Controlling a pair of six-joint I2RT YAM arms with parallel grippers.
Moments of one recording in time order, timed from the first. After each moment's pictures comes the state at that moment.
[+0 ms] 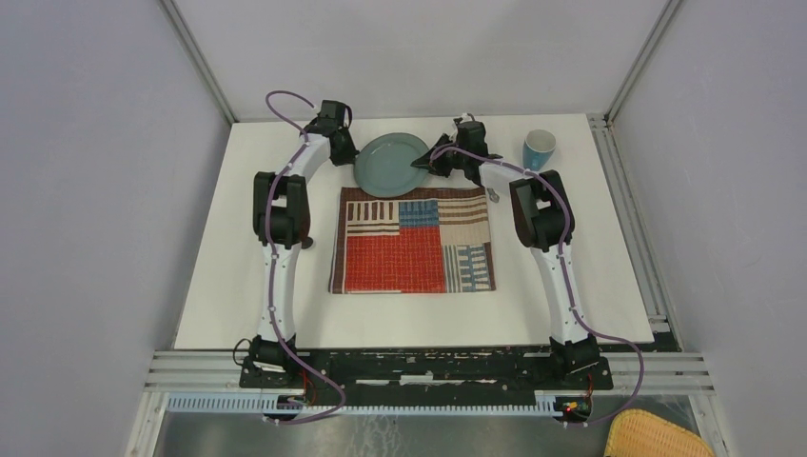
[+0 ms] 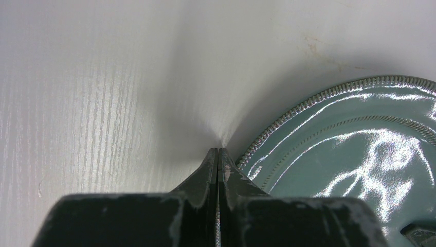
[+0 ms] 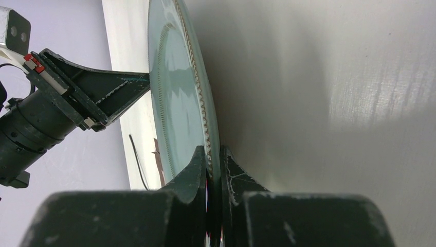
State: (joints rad) left arm -0.17 2.48 2.11 -0.54 -0.02 -0.49; right arm 0.34 2.51 1.86 0.12 -0.50 0.93
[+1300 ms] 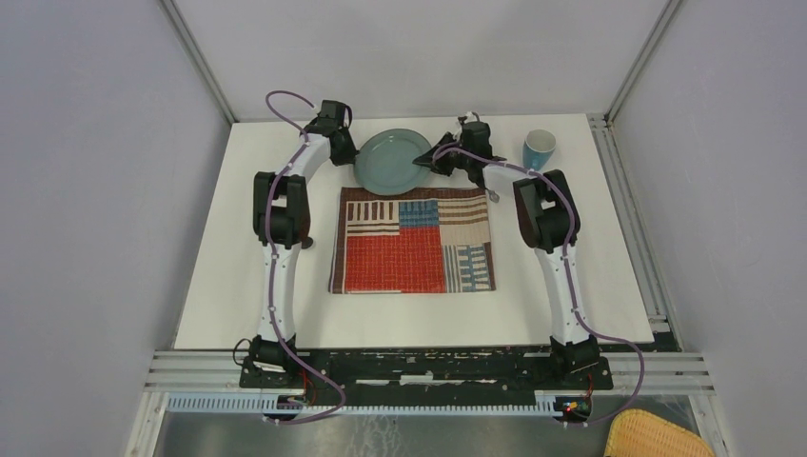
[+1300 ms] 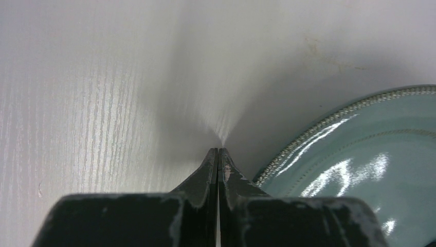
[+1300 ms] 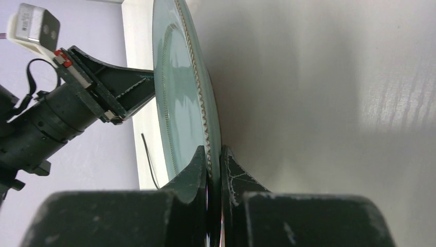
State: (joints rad) left arm -0.17 2.48 2.11 -0.54 -0.03 -0.49; right arm 0.34 2.47 1.77 0.24 -0.51 0.97
